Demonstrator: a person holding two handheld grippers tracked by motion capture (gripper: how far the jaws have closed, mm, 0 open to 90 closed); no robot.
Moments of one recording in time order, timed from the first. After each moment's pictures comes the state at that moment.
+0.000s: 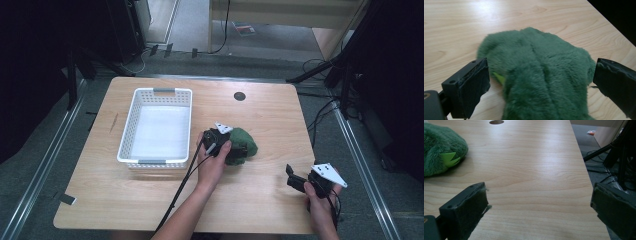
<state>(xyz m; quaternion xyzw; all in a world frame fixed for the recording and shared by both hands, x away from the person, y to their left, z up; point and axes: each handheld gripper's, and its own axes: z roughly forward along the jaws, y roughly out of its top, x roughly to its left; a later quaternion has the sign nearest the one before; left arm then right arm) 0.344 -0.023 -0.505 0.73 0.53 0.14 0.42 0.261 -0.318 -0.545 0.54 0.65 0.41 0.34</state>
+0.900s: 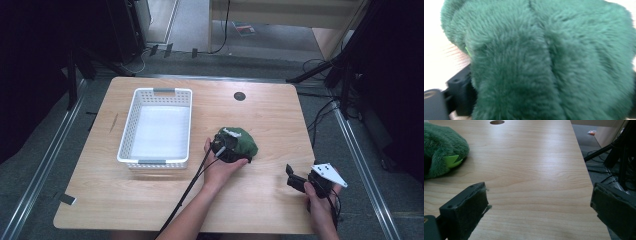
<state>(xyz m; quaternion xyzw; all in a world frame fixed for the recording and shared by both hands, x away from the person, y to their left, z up) 0.351 -0.046 -0.537 0.77 0.53 0.14 0.33 0.262 -0.318 -0.545 0.54 0.65 0.41 0.34</state>
